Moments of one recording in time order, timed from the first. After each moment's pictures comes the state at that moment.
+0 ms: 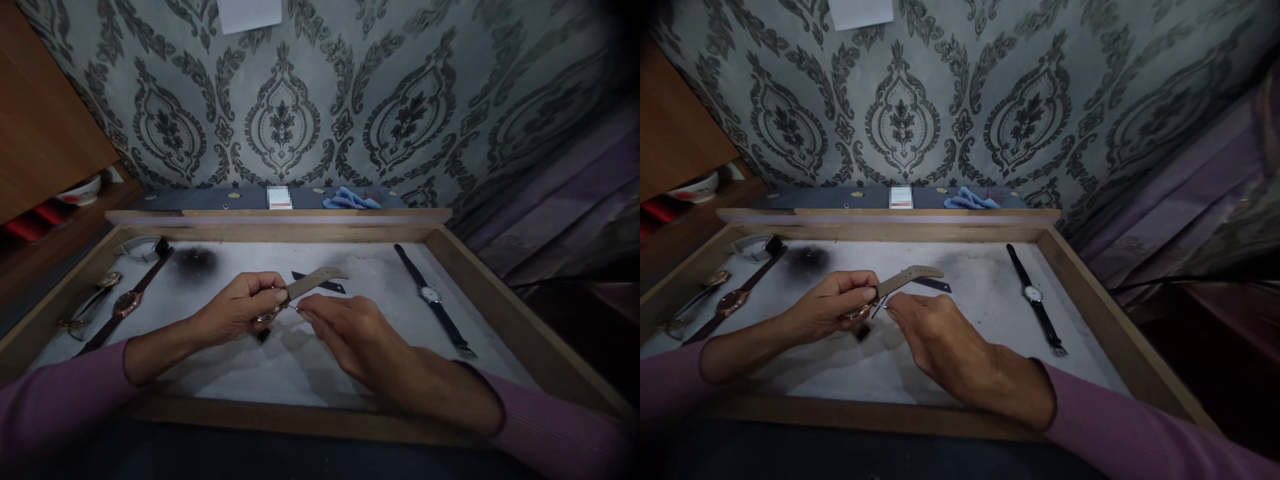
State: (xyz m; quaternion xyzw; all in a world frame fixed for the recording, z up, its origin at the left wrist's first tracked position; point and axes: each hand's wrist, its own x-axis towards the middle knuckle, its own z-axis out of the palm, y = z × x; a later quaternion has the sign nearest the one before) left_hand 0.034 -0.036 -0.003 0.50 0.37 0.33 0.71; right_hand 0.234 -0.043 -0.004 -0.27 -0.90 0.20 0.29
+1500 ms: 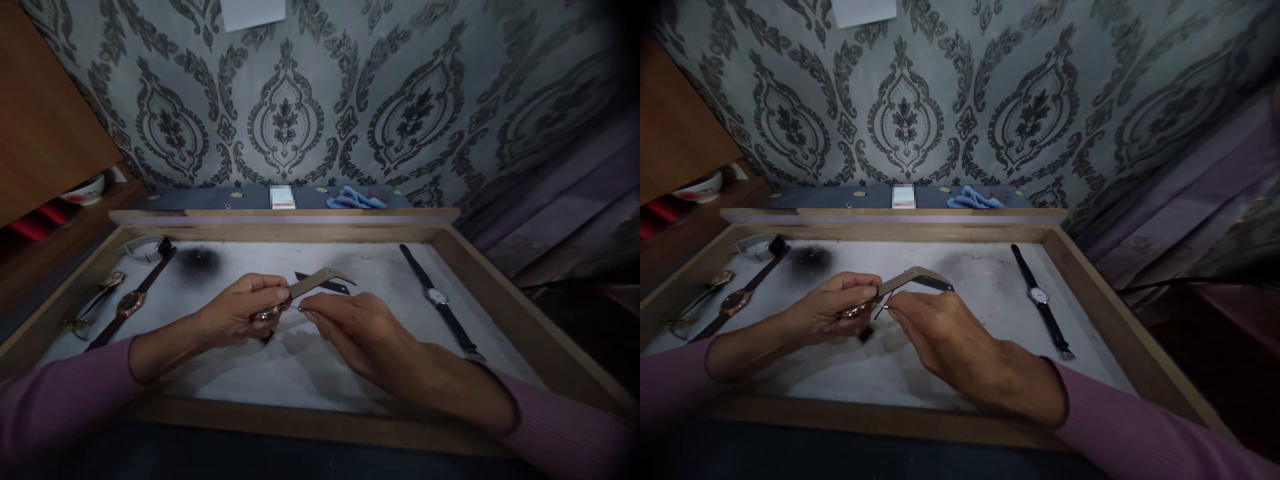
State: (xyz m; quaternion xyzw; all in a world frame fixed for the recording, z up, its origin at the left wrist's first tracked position) left_hand 0.034 -0.034 -0.001 0.41 0.32 0.32 0.79; right_hand 0.235 -0.036 0.000 -0.24 -0.91 0.12 0.32
